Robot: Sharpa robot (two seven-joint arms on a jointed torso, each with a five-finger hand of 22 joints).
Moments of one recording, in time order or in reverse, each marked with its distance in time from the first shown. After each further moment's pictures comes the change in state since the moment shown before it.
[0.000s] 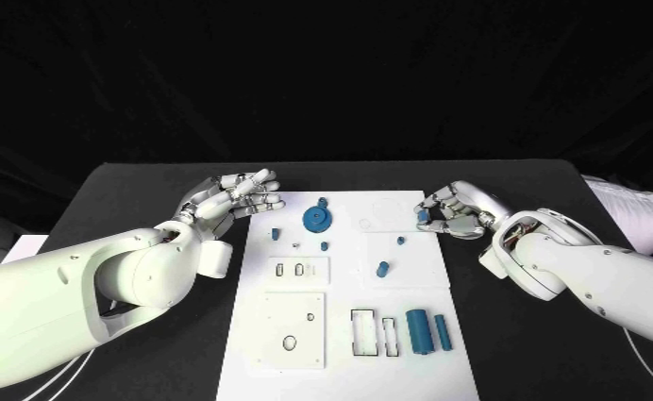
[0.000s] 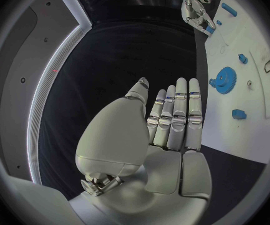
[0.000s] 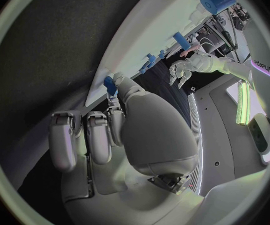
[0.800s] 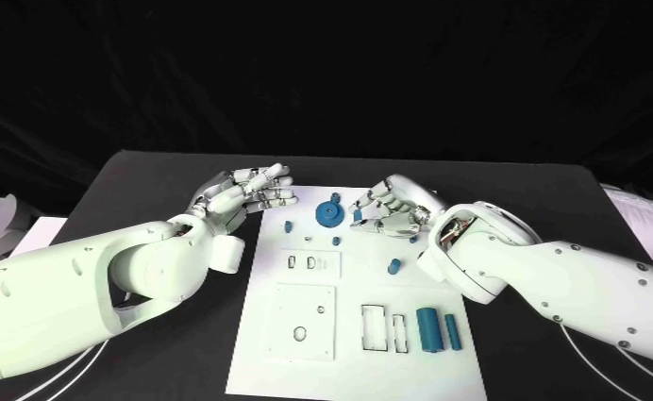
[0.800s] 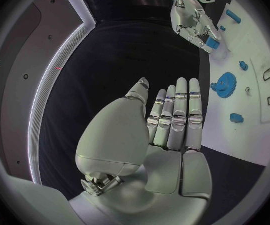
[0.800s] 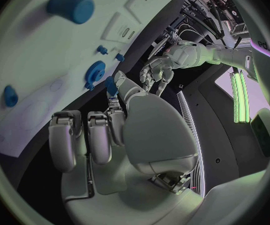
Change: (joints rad) left arm 0.000 0.012 0.000 0.026 0.000 0.001 0.001; left_hand -0.004 0.004 0.003 -0.003 0.000 0.000 0.000 0.000 0.000 0.000 0.000 0.000 0.000 0.000 0.000 0.000 0.001 0.000 0.000 0.000 0.000 0.000; right arm 0.042 0.147 -0.013 0.248 -0.012 -0.027 -0.270; right_hand -0.024 0.024 0.011 0.000 -0.056 -0.001 -0.001 0.000 0.000 0.000 -0.007 -0.011 0.024 0.000 -0.007 0.001 0.000 0.000 0.000 -0.007 0.004 0.000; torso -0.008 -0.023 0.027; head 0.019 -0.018
